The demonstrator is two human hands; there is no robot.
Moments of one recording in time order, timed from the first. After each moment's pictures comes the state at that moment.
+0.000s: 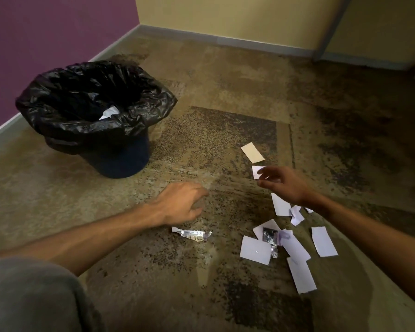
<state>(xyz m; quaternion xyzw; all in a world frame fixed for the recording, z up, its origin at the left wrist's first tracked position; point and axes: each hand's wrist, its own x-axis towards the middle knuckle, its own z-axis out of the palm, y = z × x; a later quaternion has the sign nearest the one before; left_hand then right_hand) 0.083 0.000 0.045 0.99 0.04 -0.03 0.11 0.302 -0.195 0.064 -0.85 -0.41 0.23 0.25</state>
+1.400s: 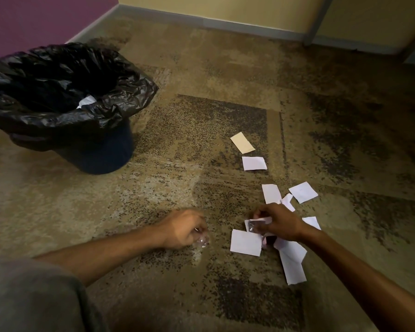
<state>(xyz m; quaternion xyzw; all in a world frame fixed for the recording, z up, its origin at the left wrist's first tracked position) 0.077 -0.037 -0.021 0.96 -0.01 -0.13 0.25 0.280 -0.258 -0.017 -0.84 -0.41 0.33 0.15</state>
